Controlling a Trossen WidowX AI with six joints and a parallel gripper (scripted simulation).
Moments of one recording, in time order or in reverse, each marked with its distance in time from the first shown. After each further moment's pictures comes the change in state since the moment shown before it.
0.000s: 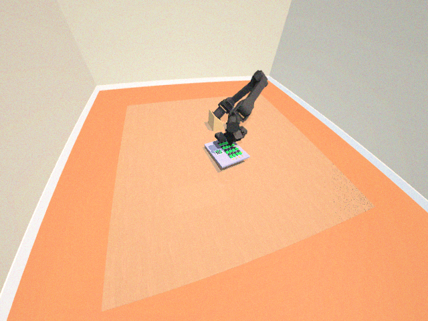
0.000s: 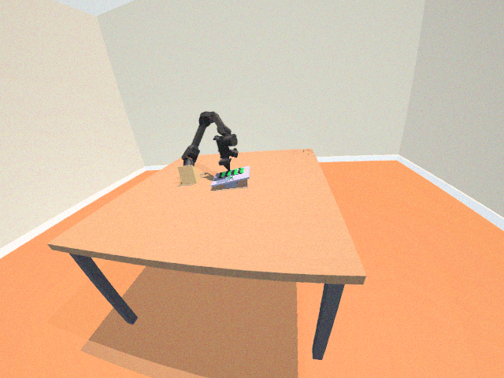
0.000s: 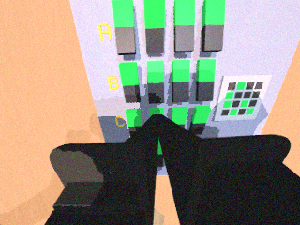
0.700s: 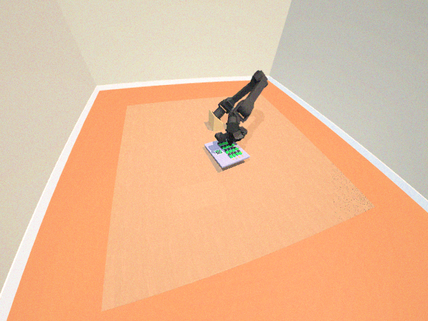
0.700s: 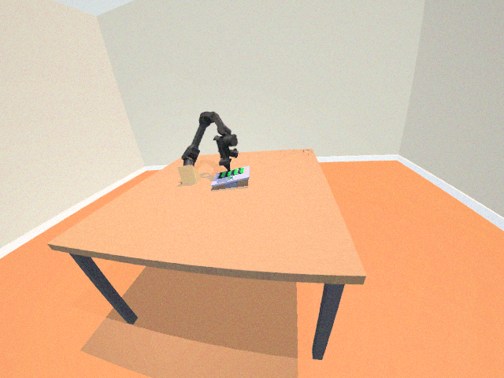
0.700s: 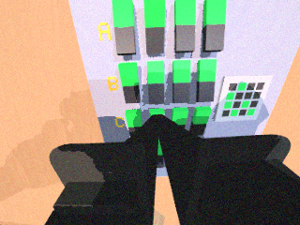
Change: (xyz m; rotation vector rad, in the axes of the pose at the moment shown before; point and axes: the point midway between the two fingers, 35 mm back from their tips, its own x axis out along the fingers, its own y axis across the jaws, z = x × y) arm 0.001 0.000 0.000 0.000 0.000 0.000
